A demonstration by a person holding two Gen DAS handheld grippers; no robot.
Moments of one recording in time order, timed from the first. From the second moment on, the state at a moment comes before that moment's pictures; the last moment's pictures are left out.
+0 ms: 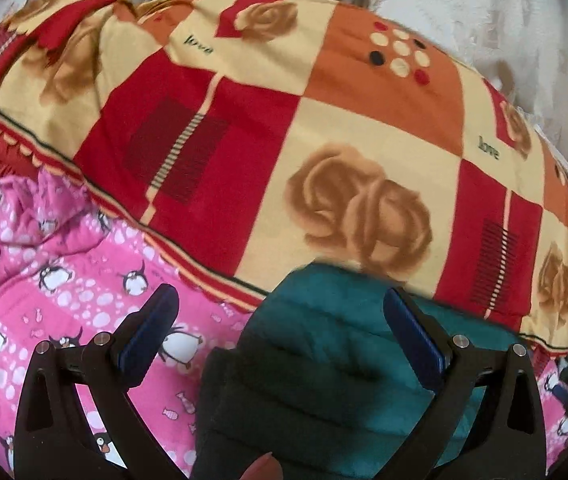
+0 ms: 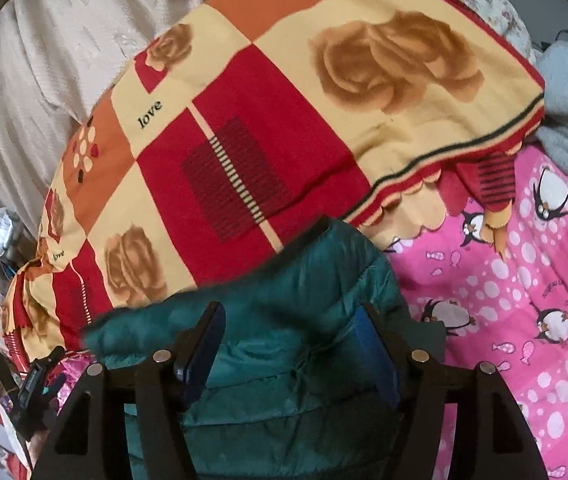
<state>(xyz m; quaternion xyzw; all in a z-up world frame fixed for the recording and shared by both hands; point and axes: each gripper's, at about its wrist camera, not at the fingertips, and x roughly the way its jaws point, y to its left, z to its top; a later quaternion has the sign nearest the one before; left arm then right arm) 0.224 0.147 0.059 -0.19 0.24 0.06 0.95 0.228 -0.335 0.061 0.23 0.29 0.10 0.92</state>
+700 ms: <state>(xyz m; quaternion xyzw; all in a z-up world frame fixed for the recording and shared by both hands) 0.260 0.144 -0.036 -0.23 0.42 0.02 0.88 0.254 -0.280 -0.003 0.02 0.40 0.13 0.91</state>
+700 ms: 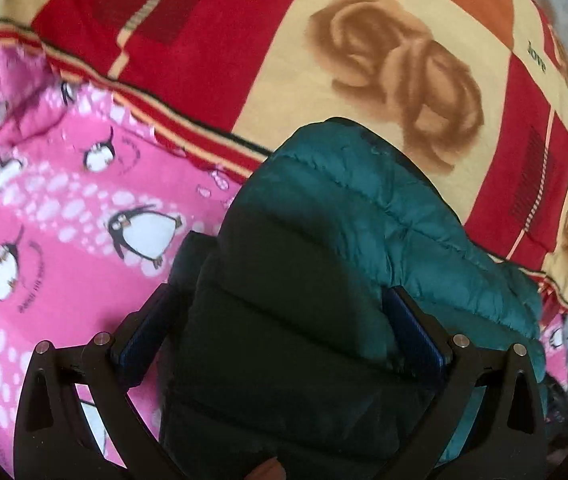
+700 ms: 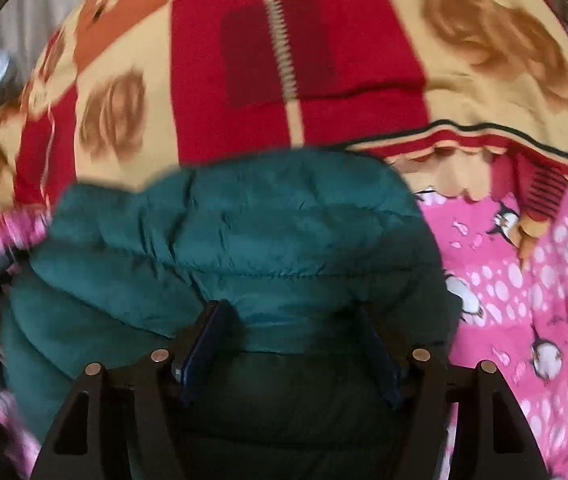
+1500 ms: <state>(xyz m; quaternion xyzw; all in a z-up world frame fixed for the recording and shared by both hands) 0.254 0.089 -0.019 -0.07 0.41 0.05 0.91 0.254 -0.274 0.000 0.00 0.40 0.11 0.91</state>
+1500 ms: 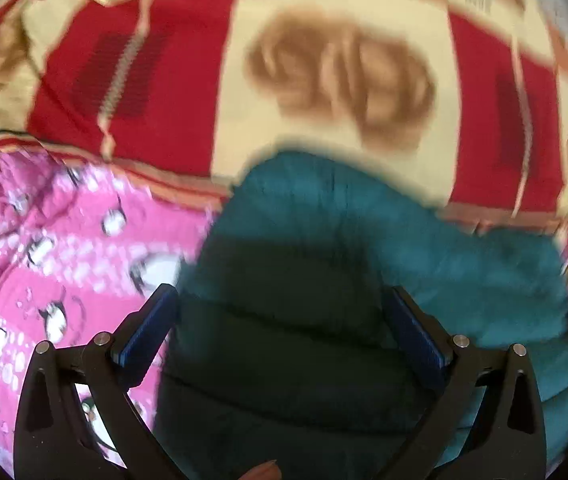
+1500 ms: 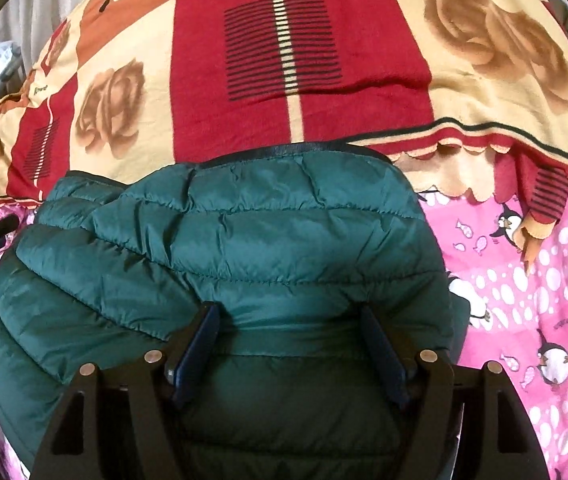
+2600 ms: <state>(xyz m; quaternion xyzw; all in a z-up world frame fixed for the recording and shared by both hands) 0.171 0.153 0.016 -0.11 0.36 0.06 0.92 0.180 -0.247 0.056 0.04 0.35 0.15 0.92</state>
